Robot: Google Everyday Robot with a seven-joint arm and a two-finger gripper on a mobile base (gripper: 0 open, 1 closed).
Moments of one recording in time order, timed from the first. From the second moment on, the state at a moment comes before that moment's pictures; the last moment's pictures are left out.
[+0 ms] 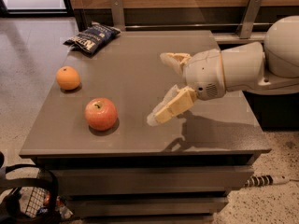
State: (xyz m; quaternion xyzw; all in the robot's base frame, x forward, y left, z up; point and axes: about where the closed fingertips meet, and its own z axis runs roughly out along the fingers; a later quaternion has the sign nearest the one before) arm 0.483 -0.017 0.926 -0.56 0.62 0.32 0.45
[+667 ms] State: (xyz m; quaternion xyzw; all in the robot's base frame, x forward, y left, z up) arm 0.504 0.038 0.868 -0.55 0.58 0.35 0.48
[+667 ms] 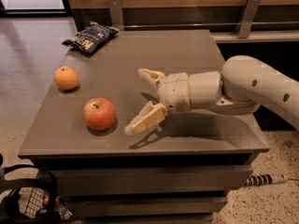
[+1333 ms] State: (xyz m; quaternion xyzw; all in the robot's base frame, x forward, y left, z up) arm 0.498 0.072 0.876 -0.57 0.55 0.36 0.50
